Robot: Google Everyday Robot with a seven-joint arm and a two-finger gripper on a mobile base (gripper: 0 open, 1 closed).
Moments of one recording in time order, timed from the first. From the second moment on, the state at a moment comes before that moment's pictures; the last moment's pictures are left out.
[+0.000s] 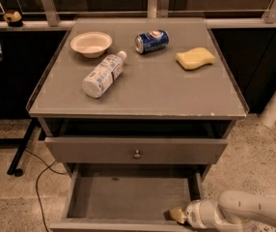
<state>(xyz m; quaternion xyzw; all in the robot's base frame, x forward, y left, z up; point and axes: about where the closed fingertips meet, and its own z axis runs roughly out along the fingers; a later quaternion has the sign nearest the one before) 0.398 -0.161 0.379 -0.15 0.93 0.28 0.19</state>
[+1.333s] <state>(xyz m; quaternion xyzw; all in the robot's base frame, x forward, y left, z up) 0.436 -0.166 0.484 -0.13 0.90 0.28 0.31</state>
